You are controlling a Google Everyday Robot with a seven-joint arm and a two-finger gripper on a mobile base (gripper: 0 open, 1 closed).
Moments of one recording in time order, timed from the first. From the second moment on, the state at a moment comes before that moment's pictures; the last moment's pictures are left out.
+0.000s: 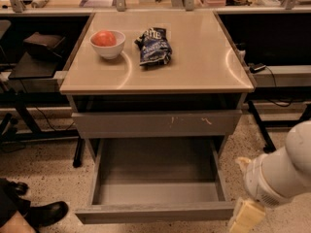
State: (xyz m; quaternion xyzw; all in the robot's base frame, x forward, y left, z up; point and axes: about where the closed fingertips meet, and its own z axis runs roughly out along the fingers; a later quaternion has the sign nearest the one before) arm 0.347 -0.200 0.702 -0.55 0.82 0.08 0.14
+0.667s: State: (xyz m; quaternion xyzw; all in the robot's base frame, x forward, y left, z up) arm 0.311 -0.207 0.649 -0.53 0.83 0.11 0.10
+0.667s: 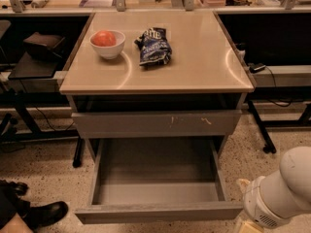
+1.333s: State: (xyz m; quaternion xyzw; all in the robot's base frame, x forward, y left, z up) arm 0.296 -0.208 0.553 -0.54 0.83 0.09 0.09
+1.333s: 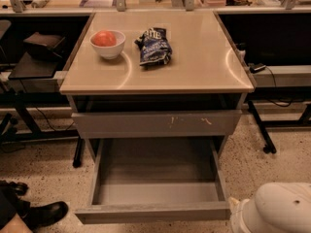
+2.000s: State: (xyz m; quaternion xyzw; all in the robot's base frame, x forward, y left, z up) arm 0.288 -0.205 0.452 -0.55 0.83 0.11 0.05
